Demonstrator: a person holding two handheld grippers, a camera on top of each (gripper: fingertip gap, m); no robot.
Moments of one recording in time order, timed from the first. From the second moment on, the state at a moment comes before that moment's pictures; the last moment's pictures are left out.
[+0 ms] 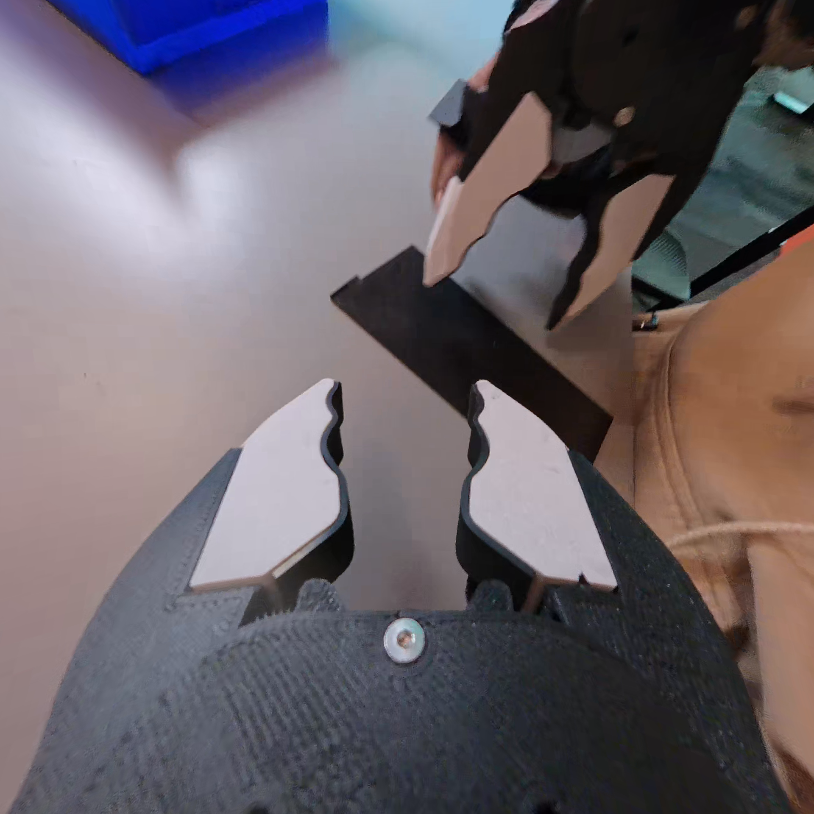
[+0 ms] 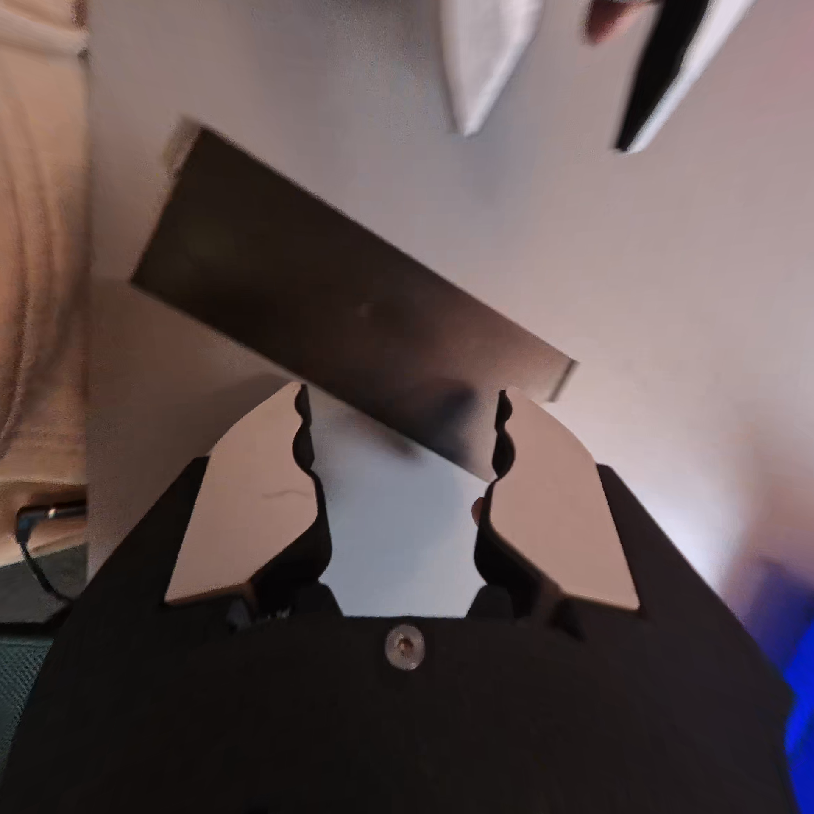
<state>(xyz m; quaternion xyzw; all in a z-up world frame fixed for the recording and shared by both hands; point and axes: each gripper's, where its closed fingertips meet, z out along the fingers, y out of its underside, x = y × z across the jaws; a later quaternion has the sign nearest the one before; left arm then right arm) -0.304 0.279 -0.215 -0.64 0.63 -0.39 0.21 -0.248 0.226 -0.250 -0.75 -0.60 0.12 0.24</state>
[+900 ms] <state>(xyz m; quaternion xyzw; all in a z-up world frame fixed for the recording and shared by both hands) -0.371 0.276 -0.220 -0.65 0.60 -0.39 0.25 -0.303 0.219 -0.267 -0.62 -0.76 0.14 0.09</state>
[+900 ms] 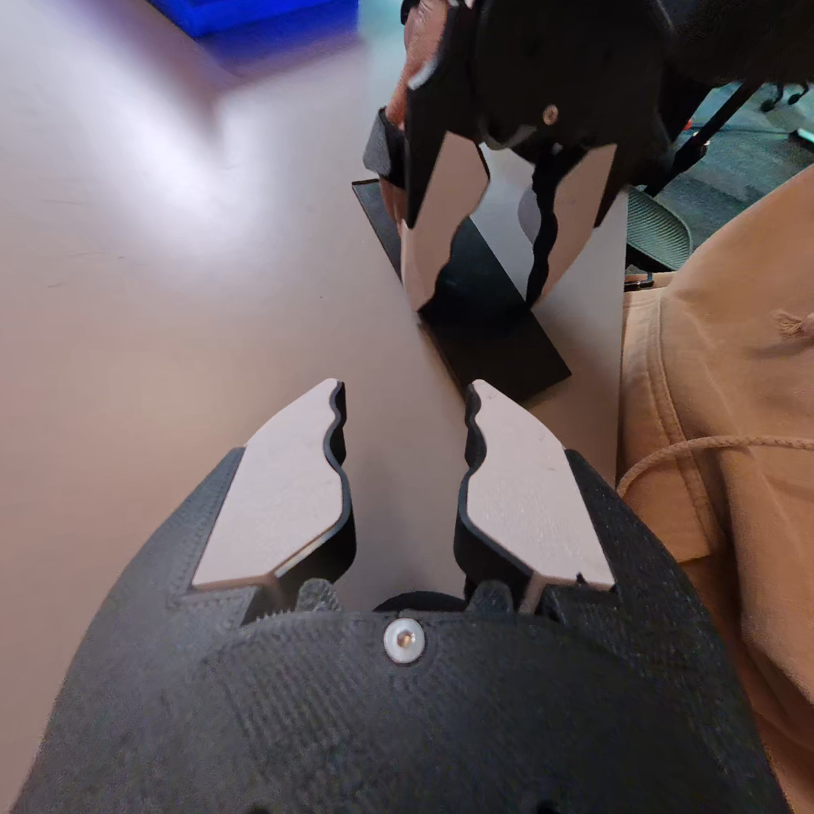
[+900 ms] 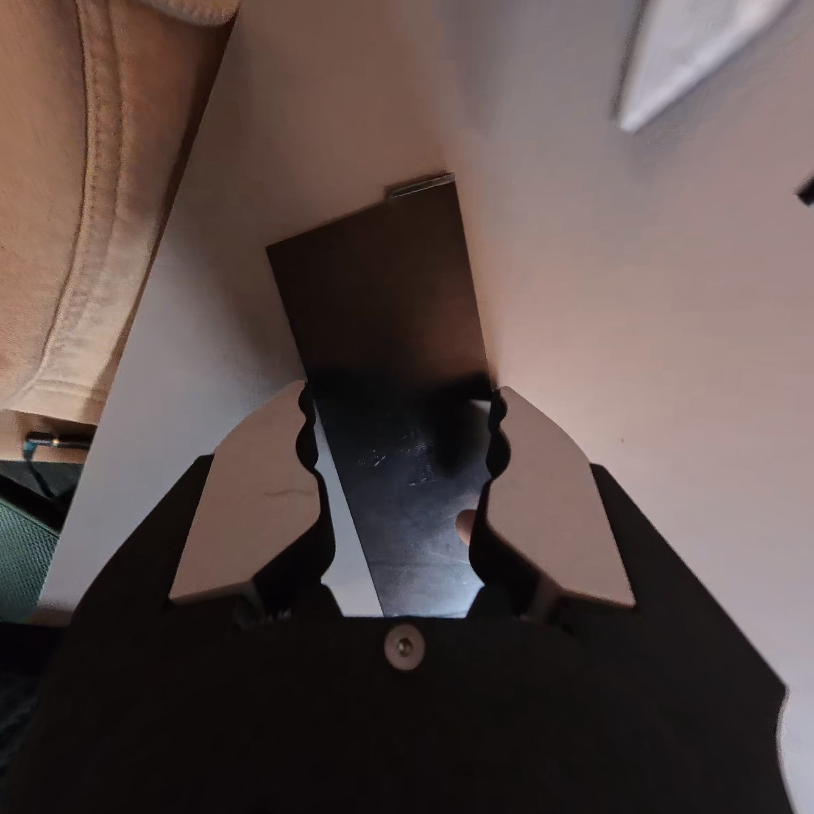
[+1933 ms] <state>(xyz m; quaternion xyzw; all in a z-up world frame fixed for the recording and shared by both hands) -0.331 0.254 -0.222 -0.67 0.54 -0.48 0.18 -0.241 0.190 -0.258 -0.68 -0.71 0.08 0.15</state>
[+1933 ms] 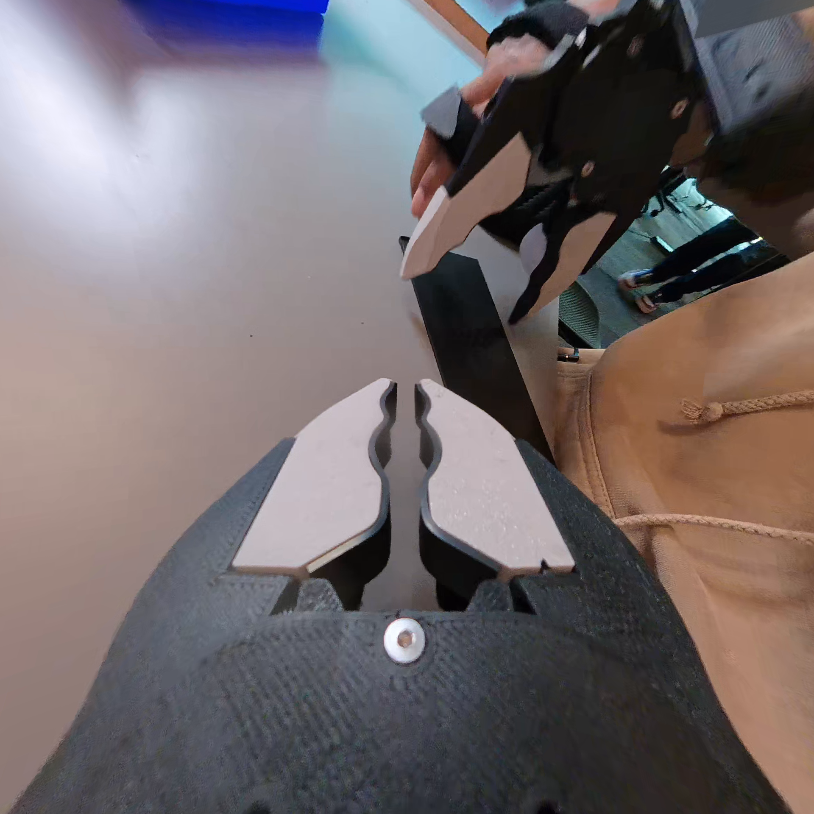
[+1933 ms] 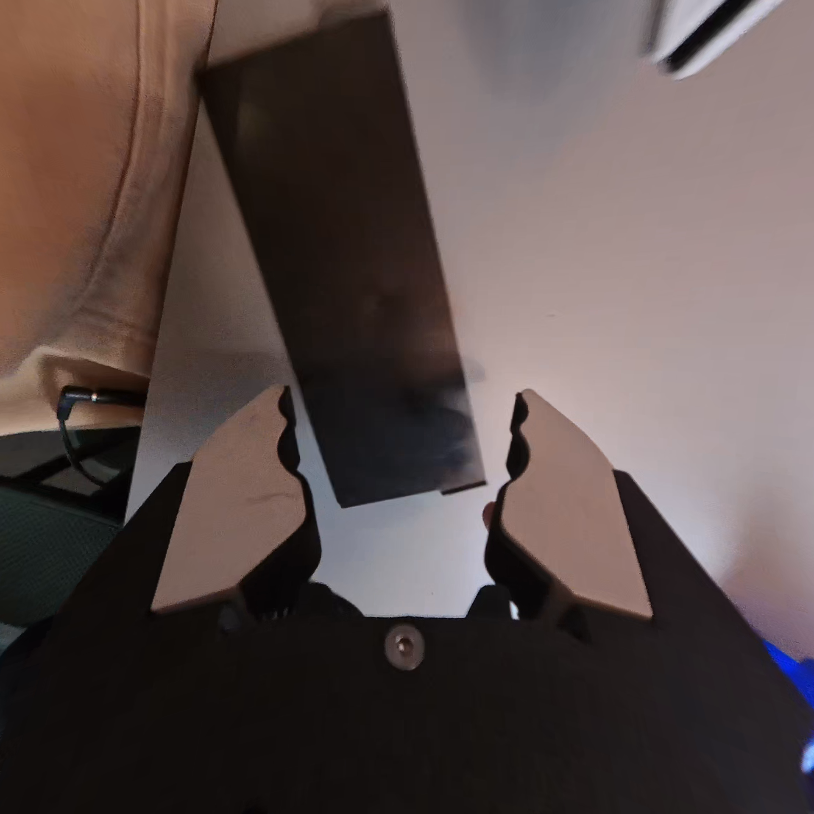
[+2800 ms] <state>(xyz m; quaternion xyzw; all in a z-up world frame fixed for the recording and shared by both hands) -0.344 0.229 -0.243 -0.72 0.49 -0.48 0.08 -0.261 0.202 -0.238 -0.70 -0.67 0.13 0.19</state>
